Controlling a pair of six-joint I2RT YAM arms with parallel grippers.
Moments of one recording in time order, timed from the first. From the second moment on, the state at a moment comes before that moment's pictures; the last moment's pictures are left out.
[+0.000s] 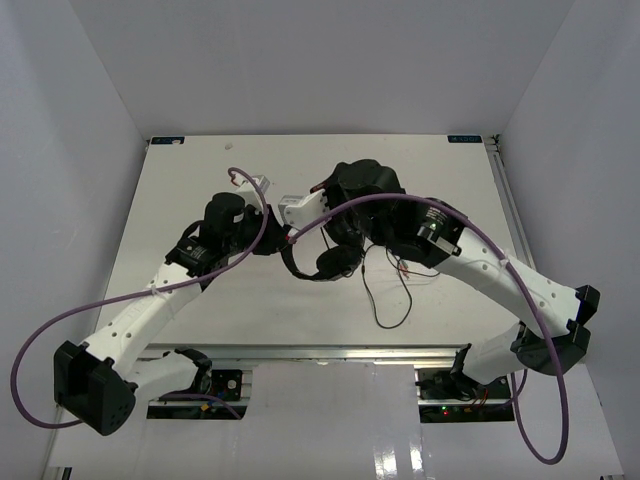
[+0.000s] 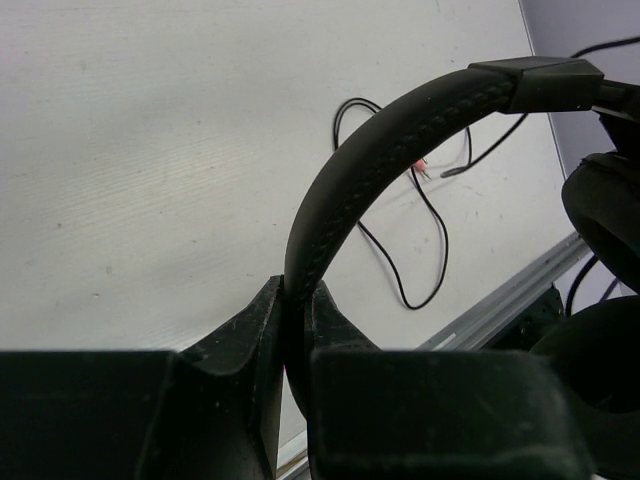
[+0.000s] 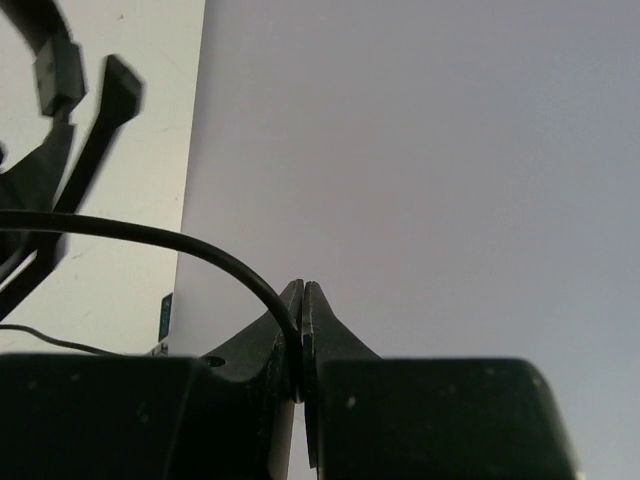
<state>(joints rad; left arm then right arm) -0.51 1.10 0.92 -0.33 0.23 -0.49 1.11 1.43 1.72 -0.68 0.49 -1.39</state>
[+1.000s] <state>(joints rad) -0.57 1.14 0.92 -0.28 0.33 -0.43 0.90 1.60 1.84 -0.71 0.13 -1.09</state>
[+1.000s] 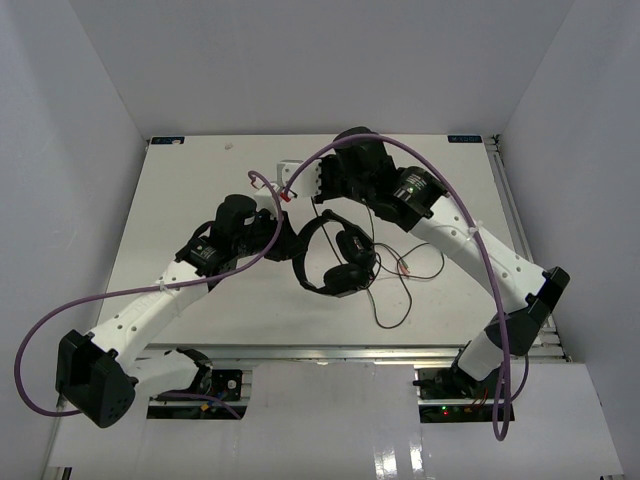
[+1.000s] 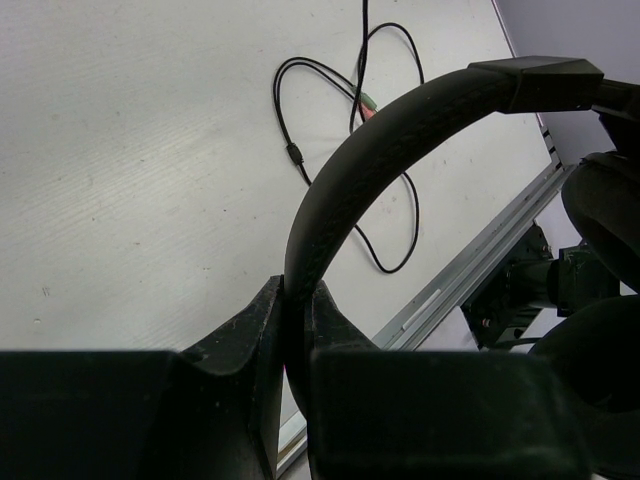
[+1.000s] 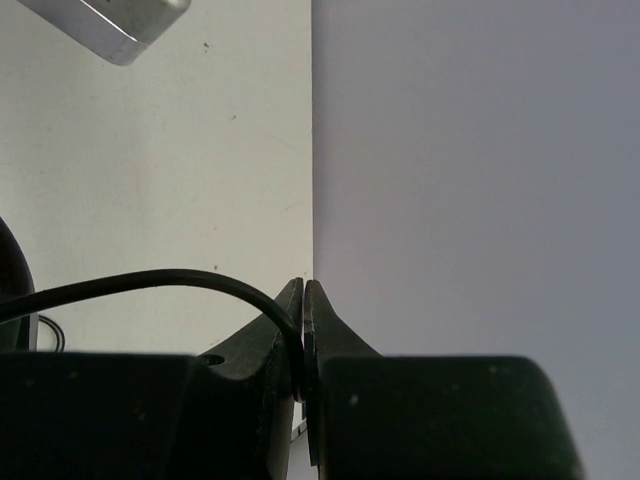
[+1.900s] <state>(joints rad) -0.57 1.03 0.92 -0.28 0.35 -0.45 0.74 1.63 1.84 -0.82 -0.09 -1.00</state>
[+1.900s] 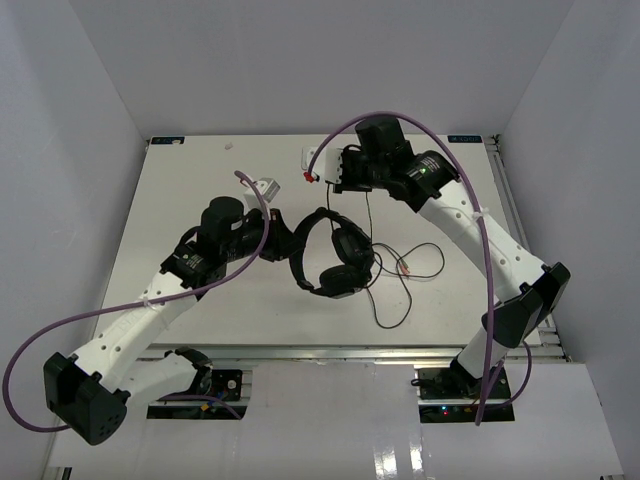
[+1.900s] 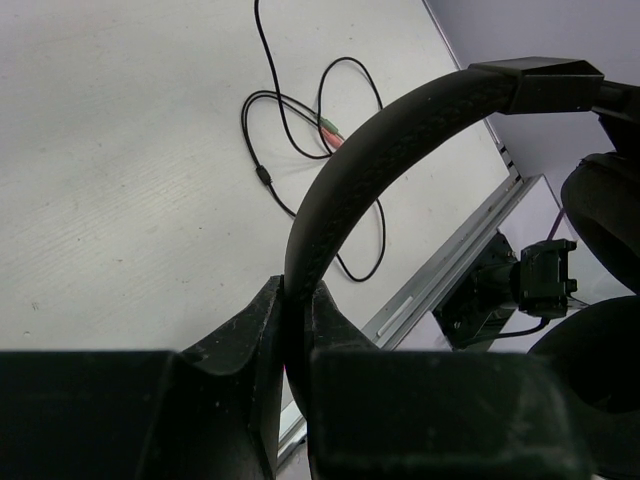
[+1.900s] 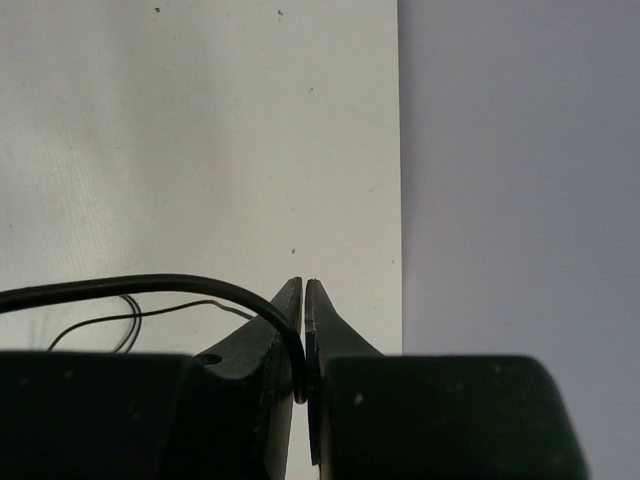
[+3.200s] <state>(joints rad) -0.58 1.07 1.15 -0.14 0.41 -0.73 0.39 1.46 1.47 -0.55 -1.08 -0.40</state>
